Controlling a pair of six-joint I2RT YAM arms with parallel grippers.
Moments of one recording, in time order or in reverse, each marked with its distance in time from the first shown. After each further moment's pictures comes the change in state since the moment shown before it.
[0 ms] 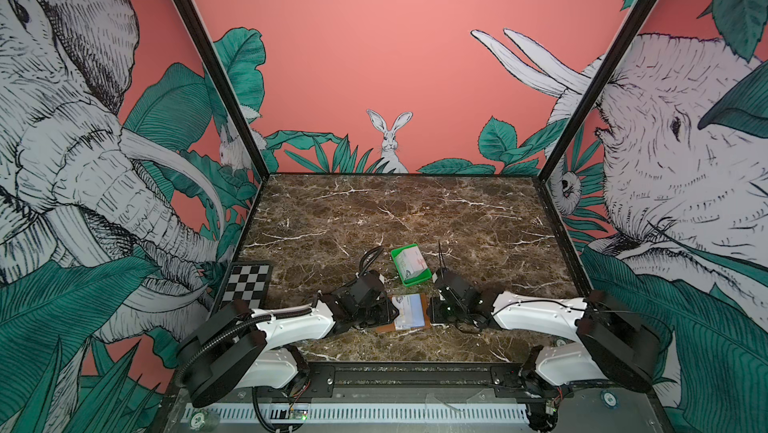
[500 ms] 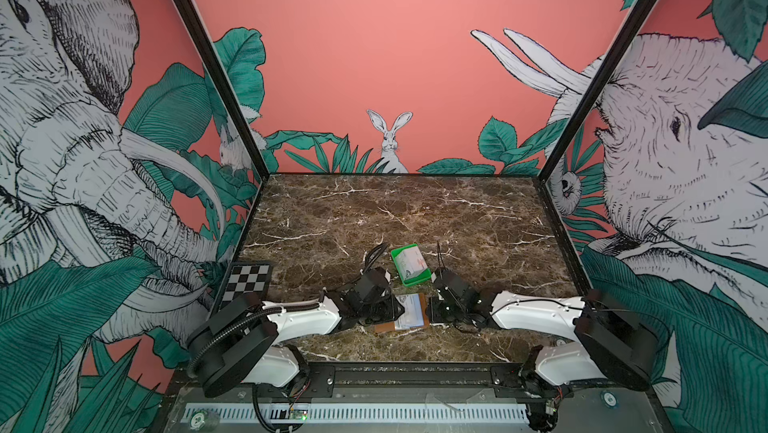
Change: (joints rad) left arm -0.001 0.064 0.034 0.064 0.038 0.010; right arm 0.005 0.011 0.008 0.006 0.006 -0.001
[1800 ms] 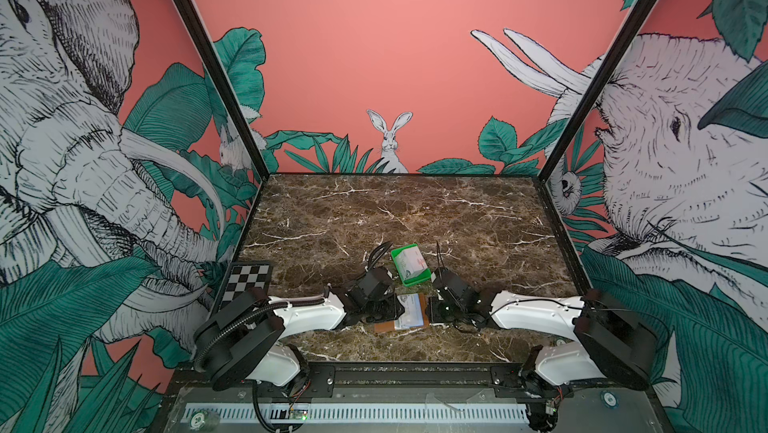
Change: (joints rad) left arm 0.000 0.044 0.049 -0.062 -0.006 0.018; right arm 0.003 0.004 0.004 -0.001 0.009 0.000
